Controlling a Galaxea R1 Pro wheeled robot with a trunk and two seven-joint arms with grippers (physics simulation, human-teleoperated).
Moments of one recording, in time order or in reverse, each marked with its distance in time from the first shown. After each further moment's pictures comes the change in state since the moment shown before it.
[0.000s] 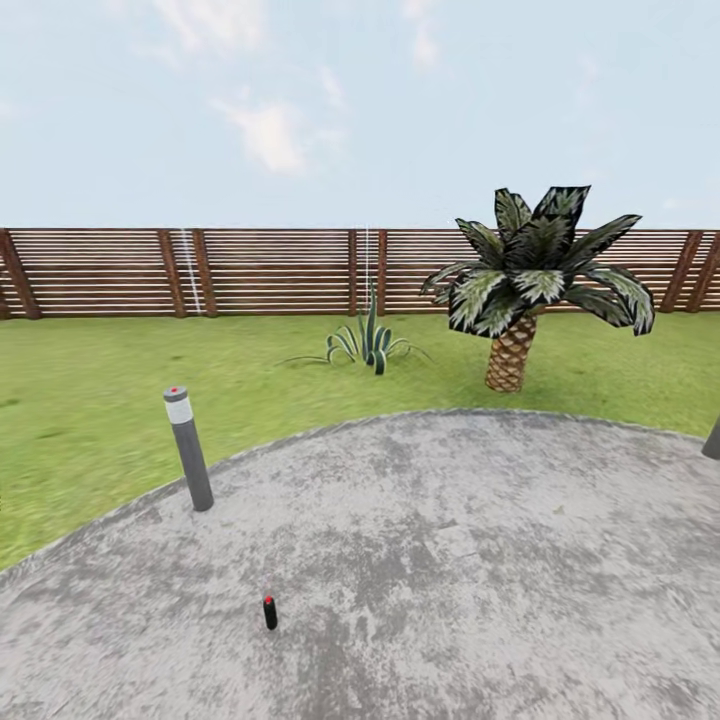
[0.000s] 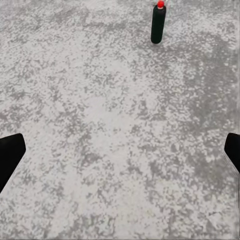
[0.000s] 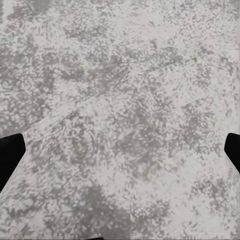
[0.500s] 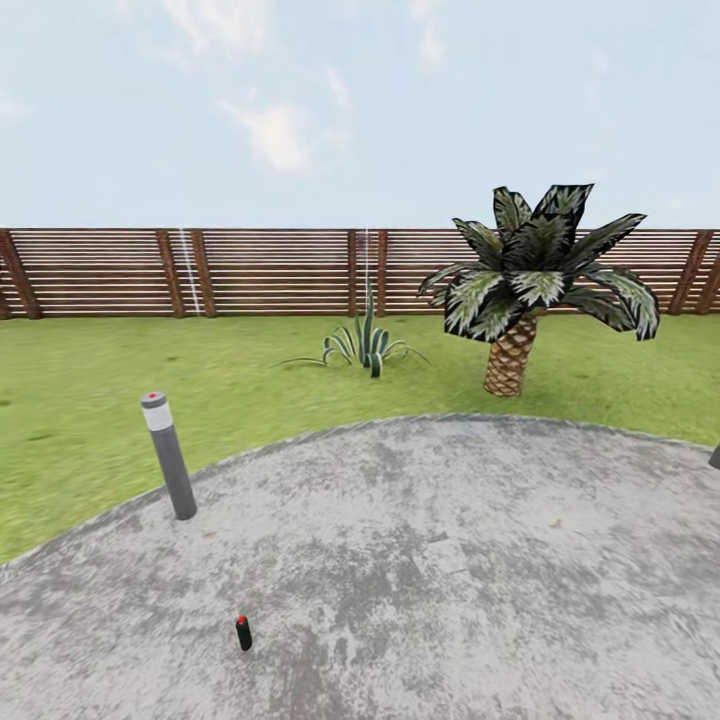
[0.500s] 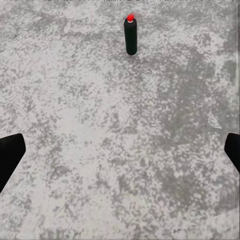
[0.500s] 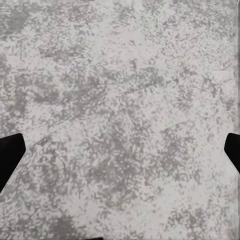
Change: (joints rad) left arm 0.000 0.000 0.000 0.000 0.000 0.000 0.000; right arm 0.000 0.000 0.000 0.000 0.000 0.000 0.000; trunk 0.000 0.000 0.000
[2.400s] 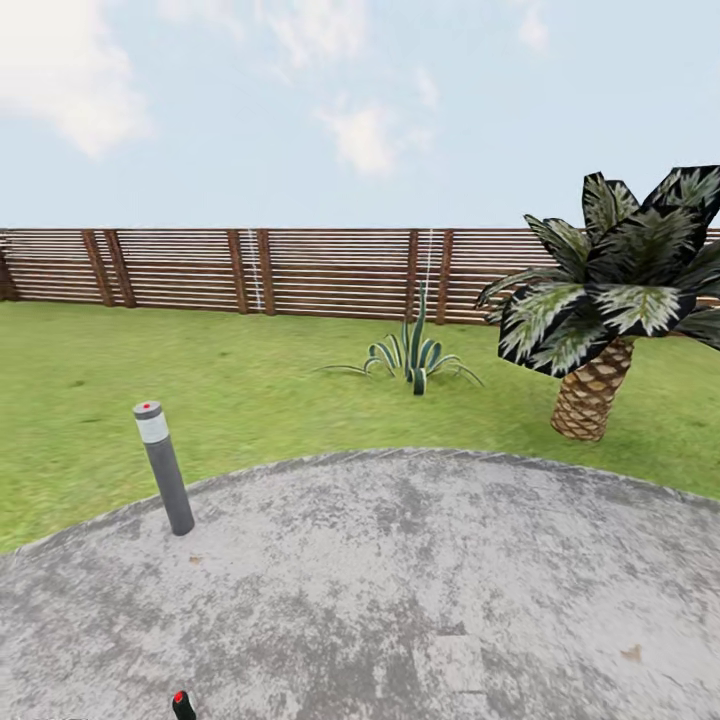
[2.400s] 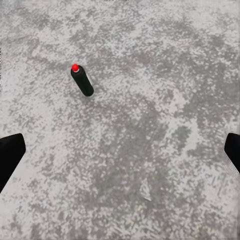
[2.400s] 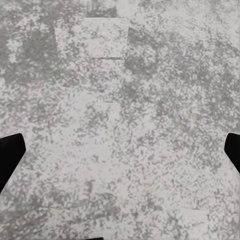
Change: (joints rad) left arm 0.000 0.000 0.000 0.000 0.000 0.000 0.001; right arm 0.000 0.000 0.000 0.000 0.000 0.000 0.000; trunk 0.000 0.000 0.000
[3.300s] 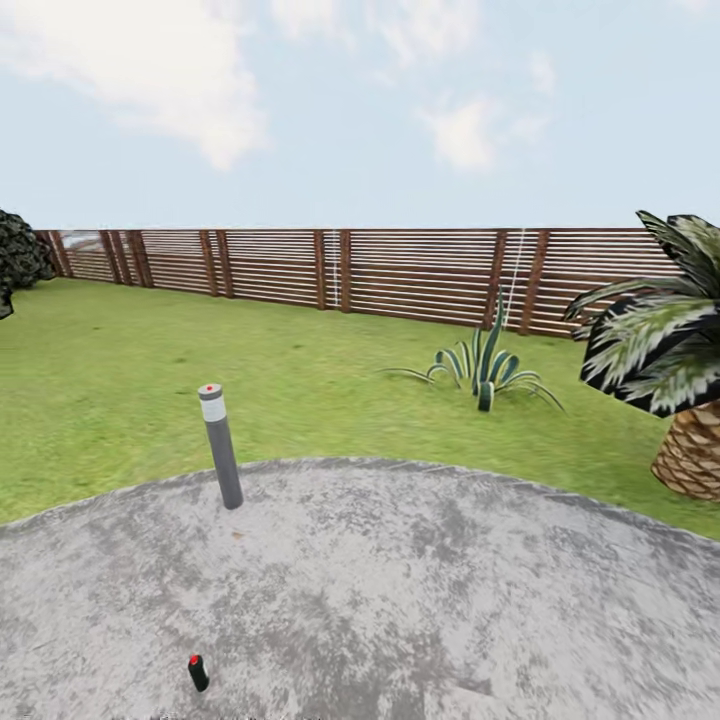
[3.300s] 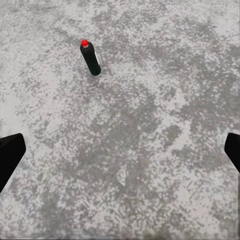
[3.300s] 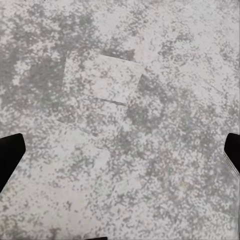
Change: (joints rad) left arm 0.000 0.000 0.000 0.000 0.000 0.000 0.000; right arm 0.000 0.009 0.000 0.000 0.000 0.000 0.000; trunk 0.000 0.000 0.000
